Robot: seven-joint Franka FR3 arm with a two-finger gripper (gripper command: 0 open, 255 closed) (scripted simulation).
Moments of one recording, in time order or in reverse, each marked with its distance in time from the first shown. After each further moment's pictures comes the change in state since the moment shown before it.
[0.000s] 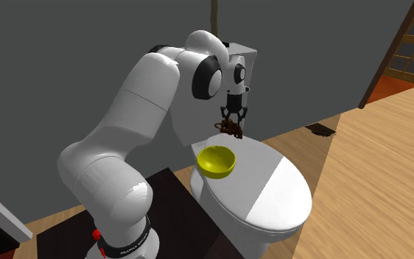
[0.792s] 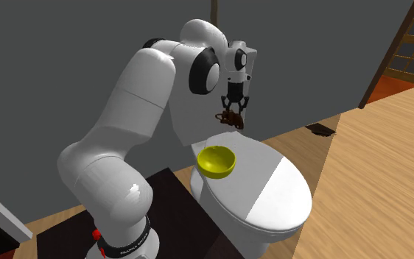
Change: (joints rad) arm 0.001 -0.063 0.007 0.052 0.013 -0.112 -0.018
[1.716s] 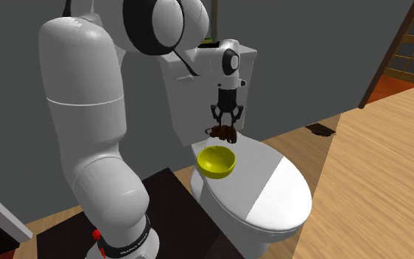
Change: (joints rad) arm -0.124 -0.571 0.015 -0.803 0.060 0.245 -0.048
